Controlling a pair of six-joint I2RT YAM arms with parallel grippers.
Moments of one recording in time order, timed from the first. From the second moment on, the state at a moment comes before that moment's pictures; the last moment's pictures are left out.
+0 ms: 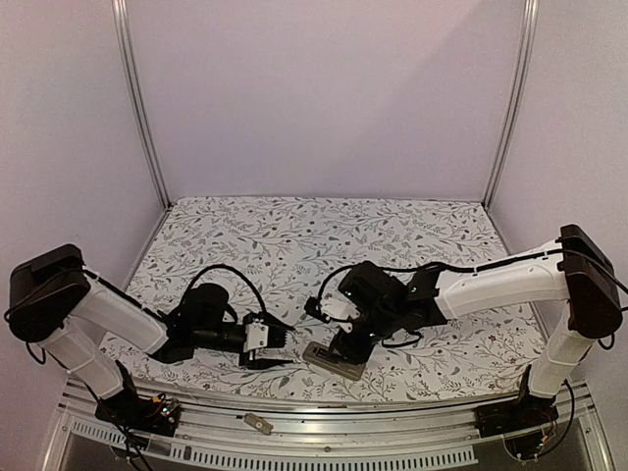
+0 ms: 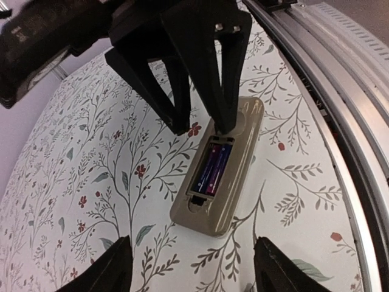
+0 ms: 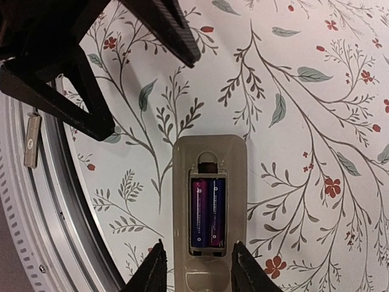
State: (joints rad) left arm -0.90 1.59 0.33 0.78 0.43 0.67; right arm 1.11 1.72 1.04 -0.32 -0.16 0.06
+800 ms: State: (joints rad) left arm -0.98 1.26 0.65 -0.52 0.74 1.01; right arm 1.23 1.63 1.03 -0.19 -0.15 0.09
